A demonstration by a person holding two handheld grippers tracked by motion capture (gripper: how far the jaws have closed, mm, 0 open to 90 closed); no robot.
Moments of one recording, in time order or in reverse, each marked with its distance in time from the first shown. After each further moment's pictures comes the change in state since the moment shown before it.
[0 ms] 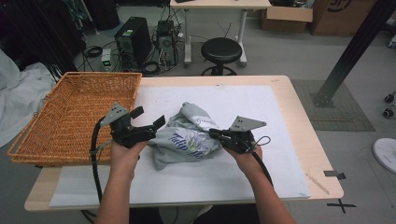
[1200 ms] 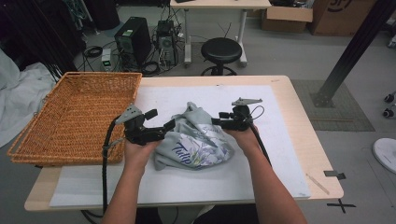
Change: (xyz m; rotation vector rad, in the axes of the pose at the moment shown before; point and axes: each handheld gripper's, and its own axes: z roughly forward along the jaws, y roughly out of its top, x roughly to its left) left arm 0.012 -0.022 0.037 0.056 -0.108 -0.023; right arm -0.091 -0.016 0.051 0.157 -0.037 0.319
